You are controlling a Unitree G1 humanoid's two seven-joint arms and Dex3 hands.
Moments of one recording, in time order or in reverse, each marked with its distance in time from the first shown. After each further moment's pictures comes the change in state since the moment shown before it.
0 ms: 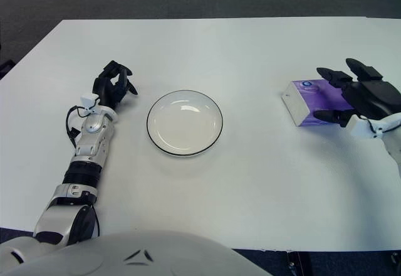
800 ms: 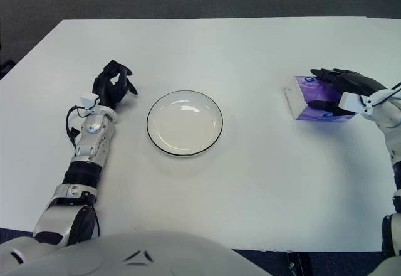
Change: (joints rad) left arm 0.000 0.001 -0.002 -0.001 0.002 -0.009 0.000; right arm -0.347 -0.003 0.263 0.341 -0.001 0.011 0.161
